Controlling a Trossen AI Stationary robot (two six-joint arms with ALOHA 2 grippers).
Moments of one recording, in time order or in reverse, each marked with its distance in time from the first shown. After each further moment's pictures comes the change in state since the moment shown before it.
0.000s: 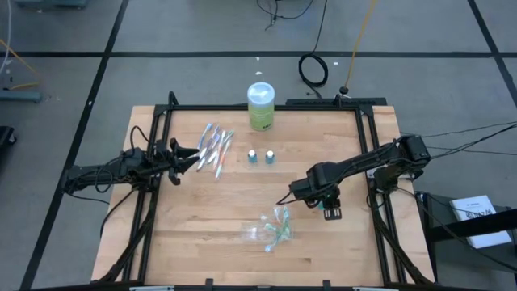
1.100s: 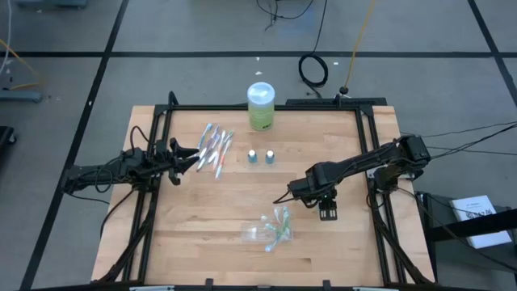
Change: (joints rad) left arm 0.000 0.000 0.000 0.000 0.000 -0.001; right arm 0.000 0.000 0.013 0.048 0.000 0.063
